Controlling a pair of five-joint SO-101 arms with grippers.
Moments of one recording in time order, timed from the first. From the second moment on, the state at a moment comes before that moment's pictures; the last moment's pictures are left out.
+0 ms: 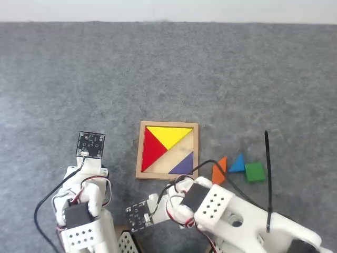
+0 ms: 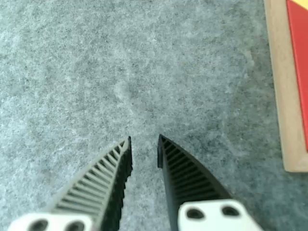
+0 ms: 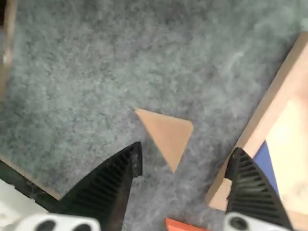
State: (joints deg) left arm -22.4 -103.7 96.9 72.6 -16.2; right arm -62.0 -39.0 65.9 62.4 51.4
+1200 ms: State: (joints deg) left arm -22.4 -103.7 96.9 72.6 -16.2; right arm -62.0 -22.9 62.2 54.2 53.8
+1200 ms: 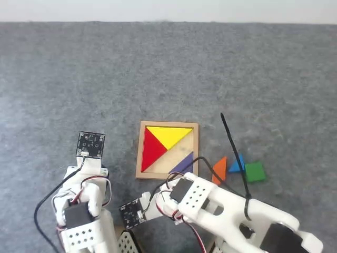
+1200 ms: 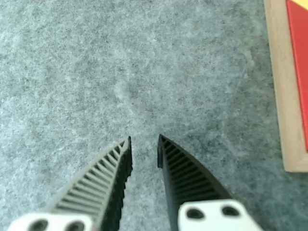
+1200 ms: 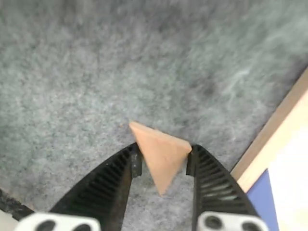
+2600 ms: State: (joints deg) left arm -22.4 -103.7 96.9 72.6 -16.2; right arm -65.5 -22.0 60.7 54.2 49.9
